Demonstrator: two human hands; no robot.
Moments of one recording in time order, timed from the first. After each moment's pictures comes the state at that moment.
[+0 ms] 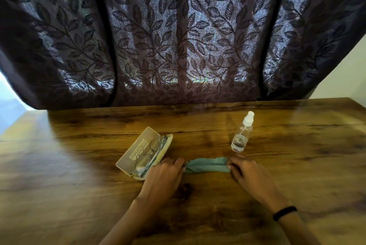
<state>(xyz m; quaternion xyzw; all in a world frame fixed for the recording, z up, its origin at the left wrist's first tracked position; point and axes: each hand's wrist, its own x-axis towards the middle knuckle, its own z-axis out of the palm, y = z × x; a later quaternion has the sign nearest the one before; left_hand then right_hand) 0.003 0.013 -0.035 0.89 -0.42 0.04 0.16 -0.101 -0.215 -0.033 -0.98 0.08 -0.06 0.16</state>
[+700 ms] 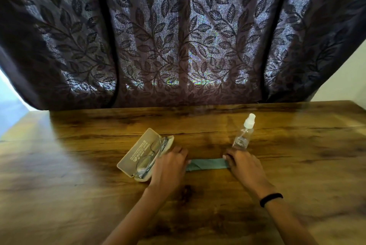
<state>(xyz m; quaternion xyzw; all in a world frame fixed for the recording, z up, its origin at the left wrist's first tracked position) 0.016 -0.014 -0.025 0.92 -0.37 0.04 0.15 -0.070 -0.212 -0.030 -0.98 0.14 -0.09 0.14</state>
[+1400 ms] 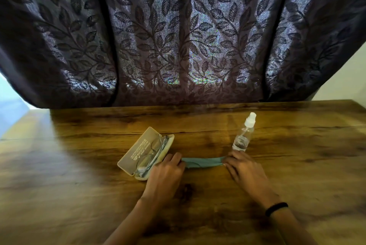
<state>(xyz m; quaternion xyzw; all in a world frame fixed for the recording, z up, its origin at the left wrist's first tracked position) 0.000 0.009 -0.028 0.89 -0.44 0.09 0.08 -0.088 -0.216 -0.045 -0.99 0.03 -0.13 0.10</state>
